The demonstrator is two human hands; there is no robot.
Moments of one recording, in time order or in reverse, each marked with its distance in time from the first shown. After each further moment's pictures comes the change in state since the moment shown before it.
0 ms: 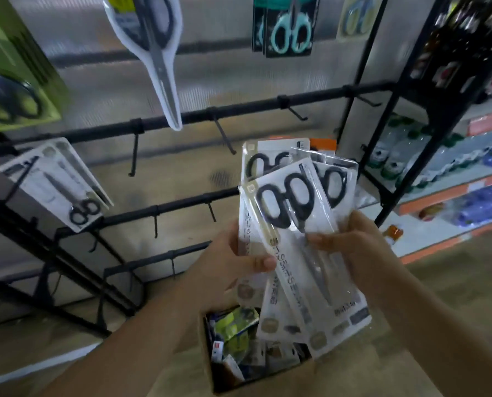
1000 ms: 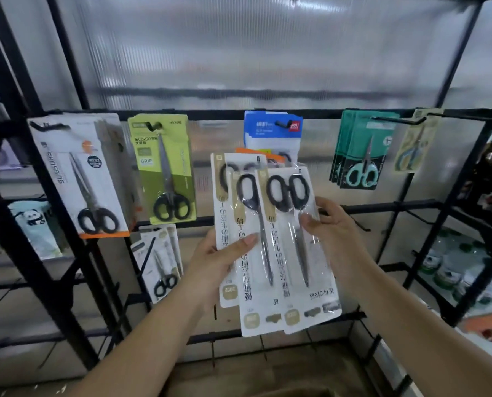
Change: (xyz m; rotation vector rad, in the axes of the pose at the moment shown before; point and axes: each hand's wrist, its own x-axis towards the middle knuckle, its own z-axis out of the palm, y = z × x) left_hand -0.049 0.141 -0.101 -0.042 0.386 0.369; right_hand 0.083 -0.092 0.166 -0.115 -0.007 -0.332
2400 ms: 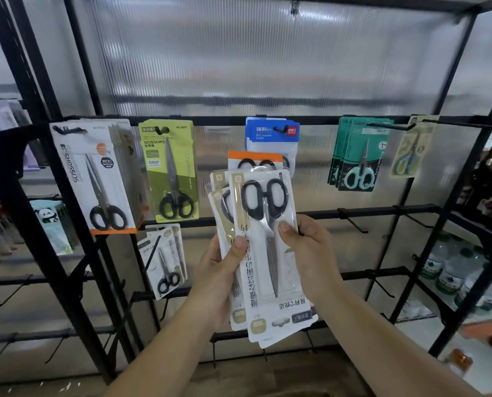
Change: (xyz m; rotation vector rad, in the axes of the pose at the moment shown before) left_hand -0.026 -0.013 0.016 -0.185 0.060 0.025; right_hand -0.038 0.002 0.035 0.082 0.041 -0.022
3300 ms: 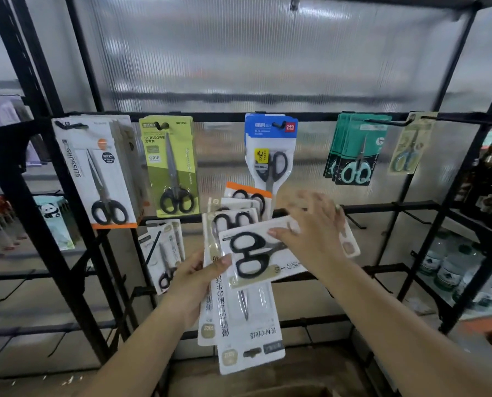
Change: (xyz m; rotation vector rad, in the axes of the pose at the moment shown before) left_hand -0.002 -0.006 -0.047 0.122 0.035 -0.147; right_hand 0.027 -0.004 -0.022 -1.362 -0.029 -0.356
